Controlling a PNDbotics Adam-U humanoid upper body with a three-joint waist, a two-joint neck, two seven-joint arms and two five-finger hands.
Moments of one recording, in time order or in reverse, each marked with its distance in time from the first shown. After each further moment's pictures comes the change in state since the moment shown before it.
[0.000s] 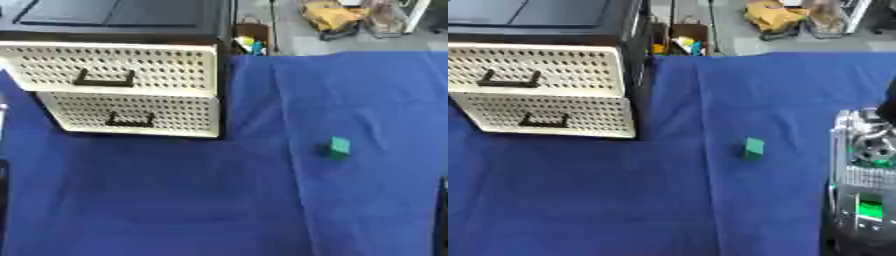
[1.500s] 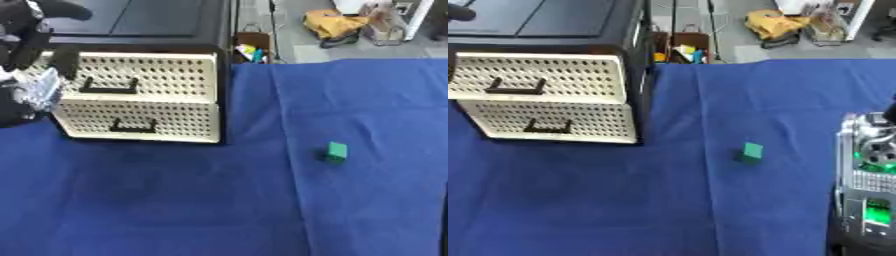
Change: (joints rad) left arm 0.201 0.624 -0.254 0.000 -0.361 0.406 -0.291; right arm 0.009 -0.002 0.010 0.000 0.001 0.019 -0.013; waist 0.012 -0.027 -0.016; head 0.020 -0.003
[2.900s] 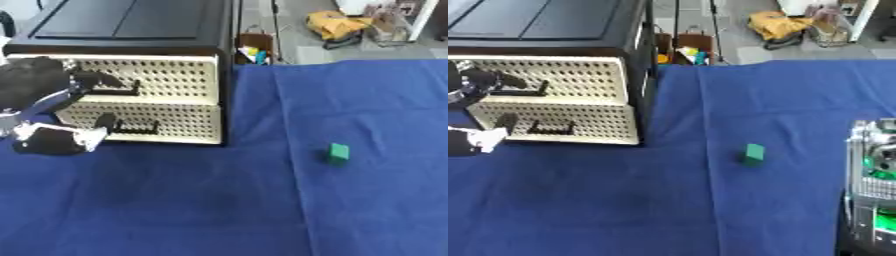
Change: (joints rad) left arm -0.039 0.062 -0.066 0.000 -0.269 0.284 -0.426; right arm 0.009 0.000 0.005 0.000 -0.002 0.007 -0.003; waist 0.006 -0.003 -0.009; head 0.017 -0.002
